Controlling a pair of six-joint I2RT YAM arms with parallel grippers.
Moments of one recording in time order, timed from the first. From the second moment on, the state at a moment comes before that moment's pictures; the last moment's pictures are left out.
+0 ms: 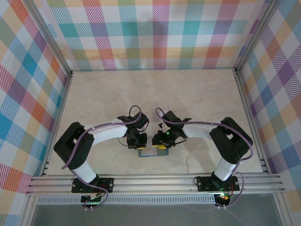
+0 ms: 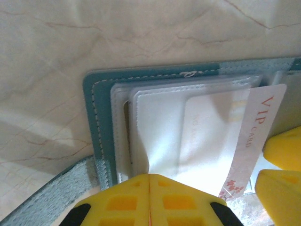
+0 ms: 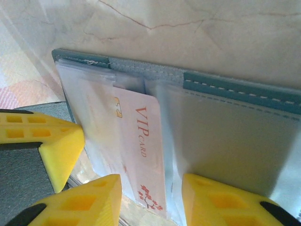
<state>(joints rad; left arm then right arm) -0.75 1.64 0.95 -0.69 0.25 -0.83 0.74 1.70 0.86 -0.32 -0.58 0.81</state>
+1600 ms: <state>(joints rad) -0.79 1.73 1.05 -0.79 0.23 -0.82 0.73 1.72 0.79 -0.13 -0.68 0.80</state>
